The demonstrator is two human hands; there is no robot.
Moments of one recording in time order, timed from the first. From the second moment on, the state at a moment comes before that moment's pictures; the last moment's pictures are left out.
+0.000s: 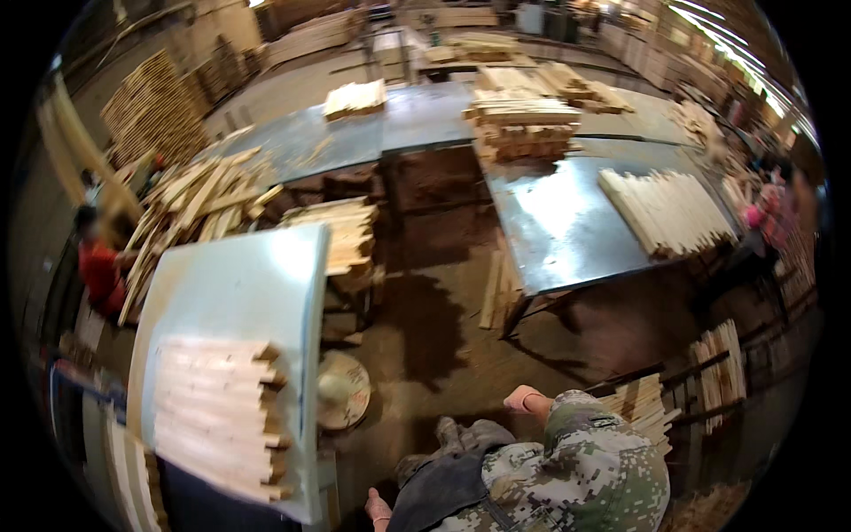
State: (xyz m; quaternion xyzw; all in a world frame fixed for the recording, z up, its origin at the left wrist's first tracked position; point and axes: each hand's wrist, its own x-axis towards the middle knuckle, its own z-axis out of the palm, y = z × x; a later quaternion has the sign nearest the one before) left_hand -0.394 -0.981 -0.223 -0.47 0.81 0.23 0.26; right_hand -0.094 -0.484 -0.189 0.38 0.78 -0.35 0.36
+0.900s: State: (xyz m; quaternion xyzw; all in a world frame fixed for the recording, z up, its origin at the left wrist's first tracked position) left_hand -0.672 -0.376 -0.122 0.03 0.85 0.15 0.50; right_hand -0.151 -0.278 -0.194 0.63 0.29 -0.72 -0.05
